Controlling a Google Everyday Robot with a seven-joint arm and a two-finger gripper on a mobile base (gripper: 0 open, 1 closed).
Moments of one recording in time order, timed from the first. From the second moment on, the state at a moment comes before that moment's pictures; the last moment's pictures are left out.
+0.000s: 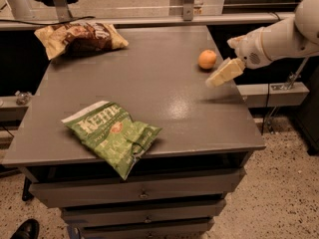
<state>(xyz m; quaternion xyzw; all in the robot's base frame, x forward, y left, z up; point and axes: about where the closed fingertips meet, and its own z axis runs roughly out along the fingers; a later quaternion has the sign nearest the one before) 0.666 -0.190 0.875 -0.48 0.76 0.13 0.40</state>
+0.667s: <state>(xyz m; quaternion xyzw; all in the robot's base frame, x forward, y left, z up) 0.729 -0.193 0.854 -0.44 0.75 0.16 0.46</state>
